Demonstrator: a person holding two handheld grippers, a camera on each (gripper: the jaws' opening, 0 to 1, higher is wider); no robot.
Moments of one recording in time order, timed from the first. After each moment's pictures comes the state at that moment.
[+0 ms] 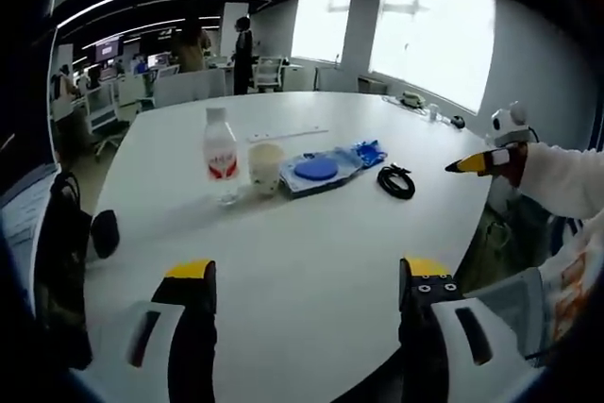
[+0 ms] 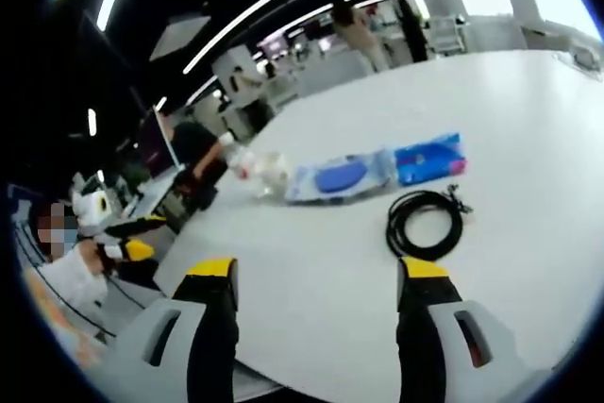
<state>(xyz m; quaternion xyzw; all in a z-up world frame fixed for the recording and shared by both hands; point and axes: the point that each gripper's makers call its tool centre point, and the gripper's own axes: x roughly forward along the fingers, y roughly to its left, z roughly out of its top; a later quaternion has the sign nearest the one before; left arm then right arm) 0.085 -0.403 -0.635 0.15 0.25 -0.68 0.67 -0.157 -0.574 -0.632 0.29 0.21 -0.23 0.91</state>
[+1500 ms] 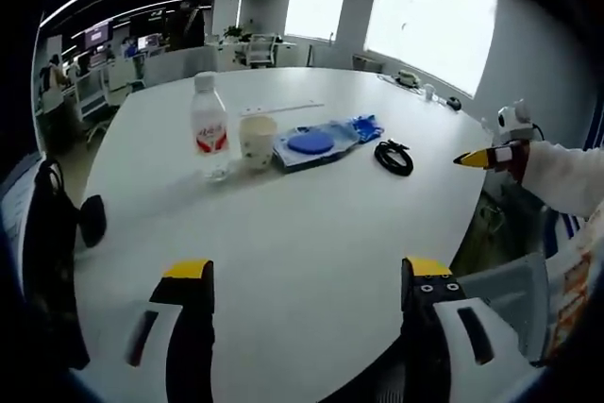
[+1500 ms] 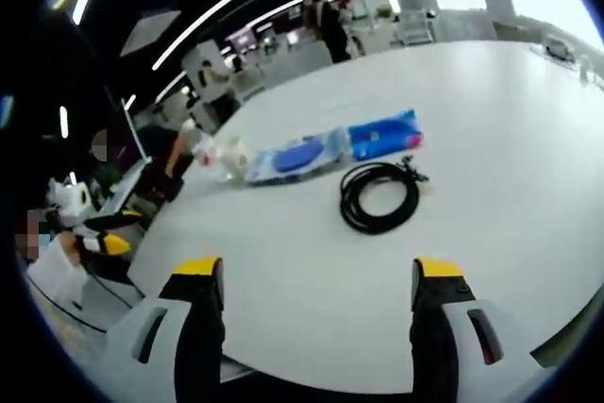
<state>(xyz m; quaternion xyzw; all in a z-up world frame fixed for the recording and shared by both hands) 0.078 -0.401 -0.661 0.18 0.29 -0.68 0.64 -0.205 -0.582 -0.670 0.29 0.24 -0.29 0.88</state>
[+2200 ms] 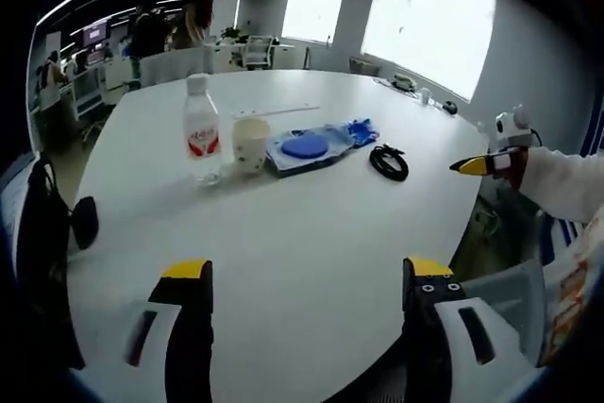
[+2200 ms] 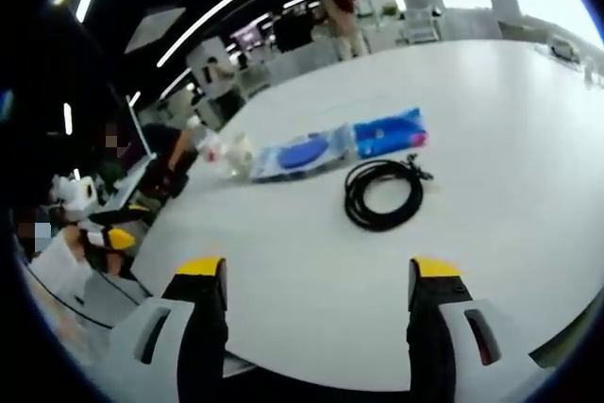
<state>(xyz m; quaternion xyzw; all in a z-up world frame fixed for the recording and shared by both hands) 0.073 -0.404 -0.659 0.17 0.29 -0.69 0.64 -0.200 -0.568 -0.670 0.29 0.24 -0.28 0.88</state>
